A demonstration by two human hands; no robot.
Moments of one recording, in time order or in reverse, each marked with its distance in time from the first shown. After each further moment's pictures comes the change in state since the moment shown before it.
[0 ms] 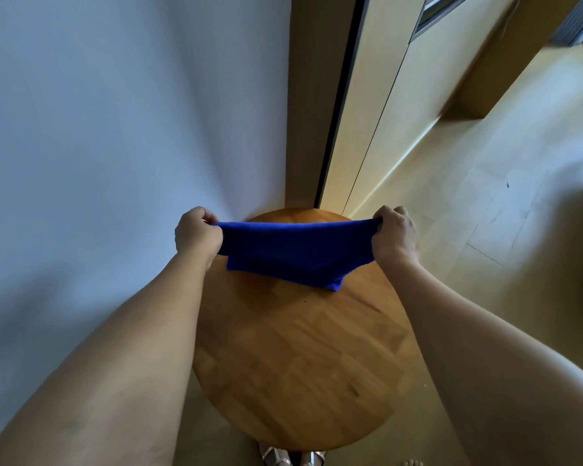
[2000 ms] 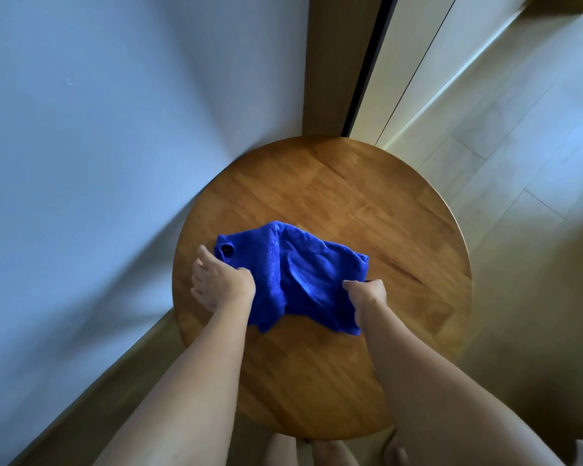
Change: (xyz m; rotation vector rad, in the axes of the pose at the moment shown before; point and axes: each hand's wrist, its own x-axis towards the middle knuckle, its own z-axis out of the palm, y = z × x) left_hand -0.028 -0.147 0.138 0.348 0.044 -0.348; right_hand -0.043 0.079 0.221 0.572 -0.479 0.973
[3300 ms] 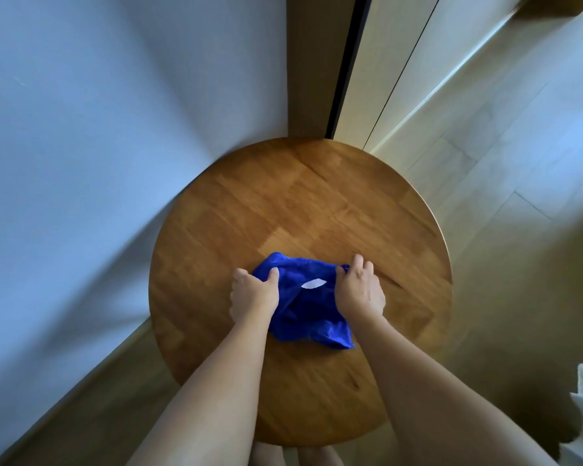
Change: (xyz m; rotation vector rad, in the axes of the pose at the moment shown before) left_hand -0.043 0.024 0.053 -0.065 -0.342 -0.112; right_hand 0.001 -0.012 -0.025 -0.805 0.189 -0.628
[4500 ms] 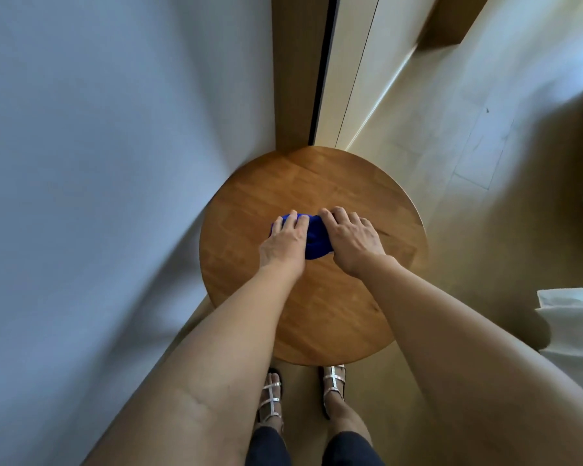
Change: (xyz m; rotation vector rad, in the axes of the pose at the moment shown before) left_hand -0.096 -0.017 -0.126 0.714 -0.054 1.059; right_hand -0.155 -0.062 -0.057 -0.453 0.222 -0.486
